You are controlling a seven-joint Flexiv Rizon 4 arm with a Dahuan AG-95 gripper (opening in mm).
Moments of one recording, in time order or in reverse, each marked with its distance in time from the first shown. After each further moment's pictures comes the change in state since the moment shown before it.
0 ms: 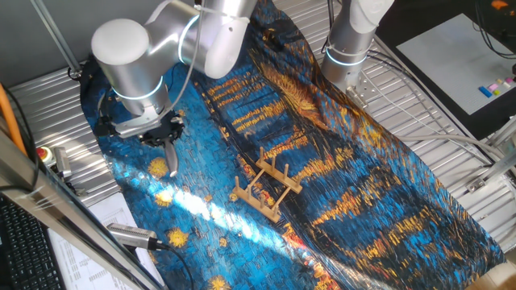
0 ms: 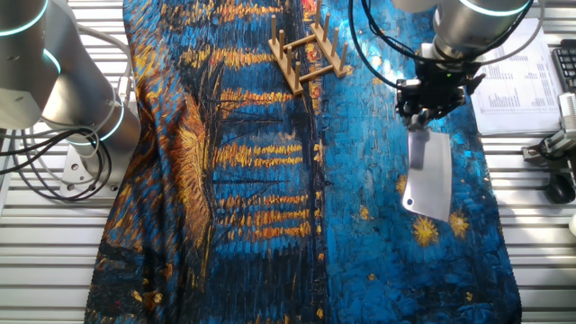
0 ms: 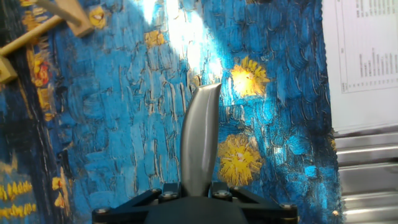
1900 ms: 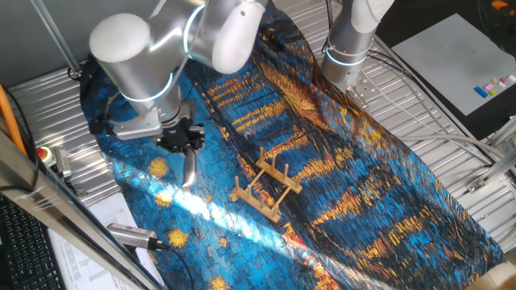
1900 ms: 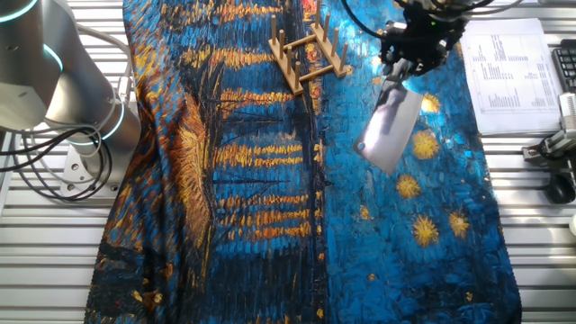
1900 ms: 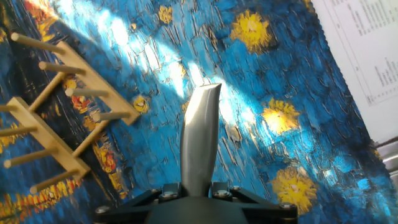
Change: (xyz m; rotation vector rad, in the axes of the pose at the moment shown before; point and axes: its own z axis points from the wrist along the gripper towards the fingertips) arm -0.068 0.053 -0.048 -0.109 -0.073 0.208
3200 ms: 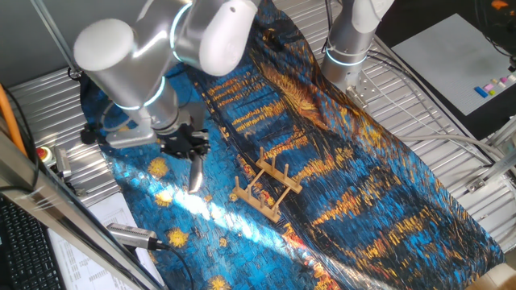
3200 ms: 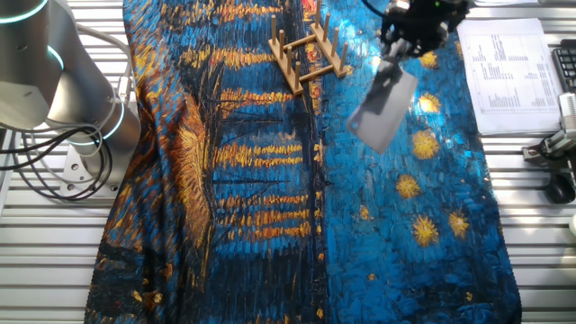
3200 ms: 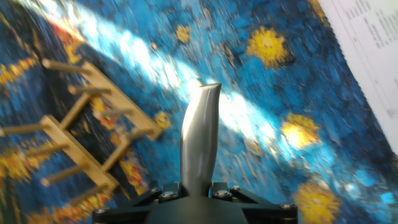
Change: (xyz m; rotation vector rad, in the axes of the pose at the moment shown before) arm -0.036 0.027 -0.017 -0.108 -0.007 0.089
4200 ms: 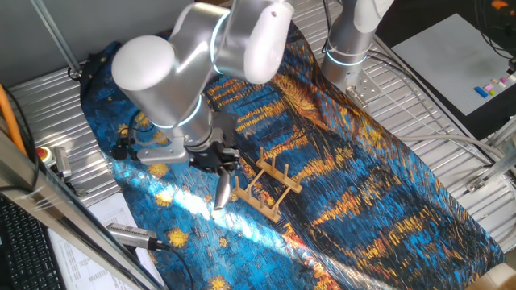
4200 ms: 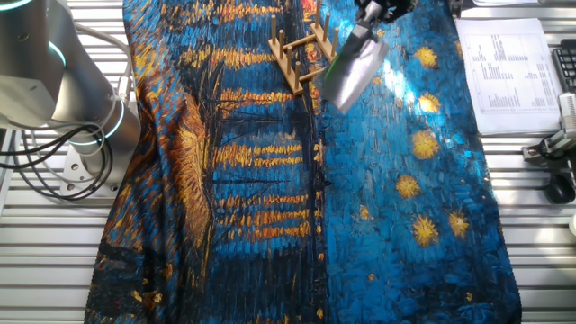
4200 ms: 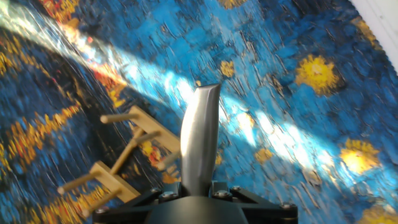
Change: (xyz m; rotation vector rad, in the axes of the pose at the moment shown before) arm -0.048 0.066 0.006 -0.009 -0.010 0.085
